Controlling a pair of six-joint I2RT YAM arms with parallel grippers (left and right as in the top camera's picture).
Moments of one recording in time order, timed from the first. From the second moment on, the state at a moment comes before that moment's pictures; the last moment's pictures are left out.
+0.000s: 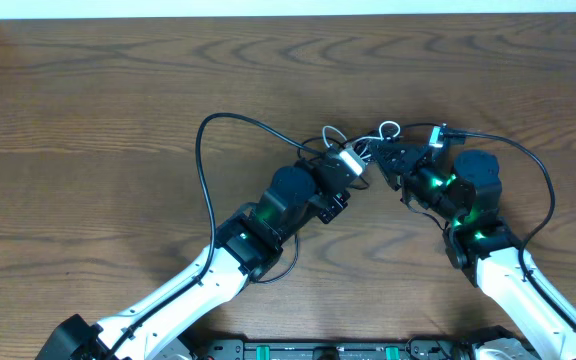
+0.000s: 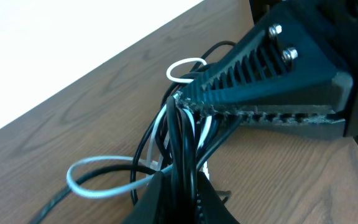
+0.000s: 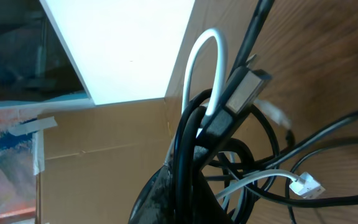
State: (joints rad) left arm -0.75 1.32 0.70 0.26 0.02 0.16; right arm 0.25 1.23 0.51 0.41 -0.48 1.42
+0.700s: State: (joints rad) left arm -0.74 1.26 0.70 0.27 0.02 0.04; right arm 0.20 1.23 0.52 0.35 -0.46 1.36
